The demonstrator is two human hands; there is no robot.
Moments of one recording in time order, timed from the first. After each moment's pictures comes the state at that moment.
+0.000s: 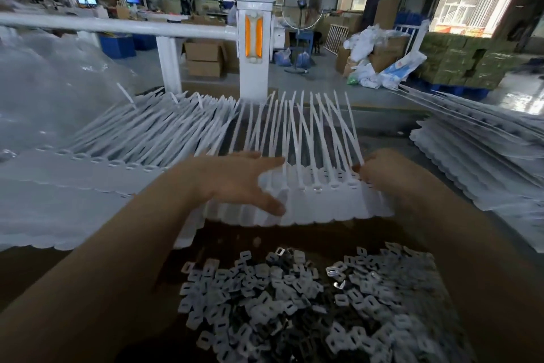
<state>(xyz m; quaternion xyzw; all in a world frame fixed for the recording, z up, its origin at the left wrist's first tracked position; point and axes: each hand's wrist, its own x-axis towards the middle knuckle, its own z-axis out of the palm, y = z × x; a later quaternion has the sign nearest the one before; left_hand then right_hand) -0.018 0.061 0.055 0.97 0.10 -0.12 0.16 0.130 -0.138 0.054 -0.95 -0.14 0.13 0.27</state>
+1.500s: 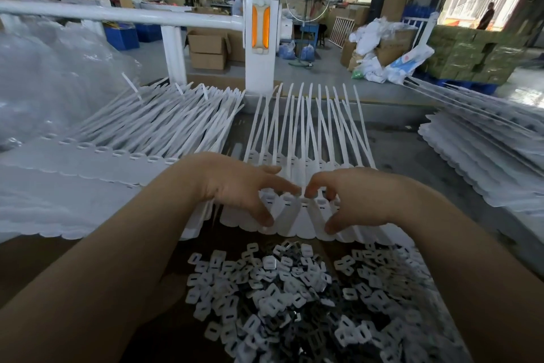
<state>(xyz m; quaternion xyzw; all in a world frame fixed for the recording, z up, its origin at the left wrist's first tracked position) -0.017 0.059 0.050 0.96 0.04 -0.23 0.15 0.083 -0.127 0.056 -0.88 -0.46 0.14 -0.04</state>
